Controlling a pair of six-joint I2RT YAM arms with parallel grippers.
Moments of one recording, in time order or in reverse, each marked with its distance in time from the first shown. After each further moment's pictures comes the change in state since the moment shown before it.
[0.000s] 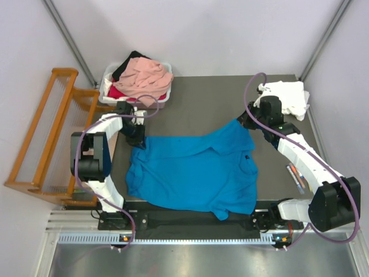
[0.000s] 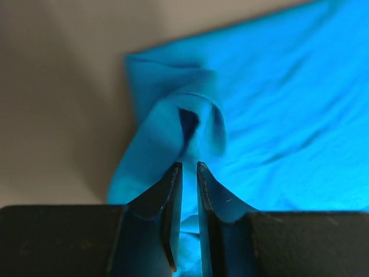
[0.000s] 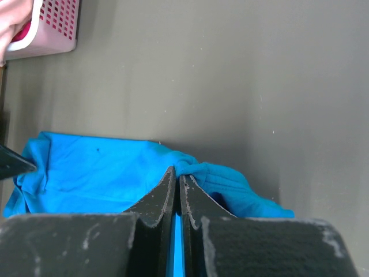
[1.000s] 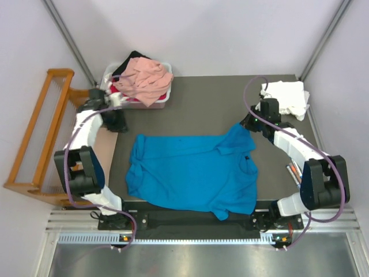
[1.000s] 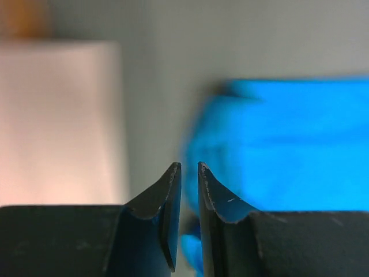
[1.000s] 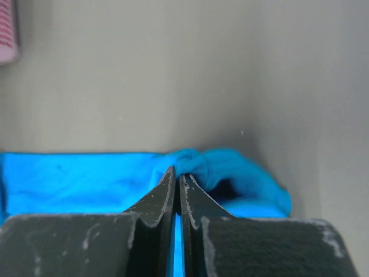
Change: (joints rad) left arm 0.292 -0.137 0.134 -0.066 -0.025 -0.051; right arm -0.099 0.167 -0.038 0.106 -0.035 0.031
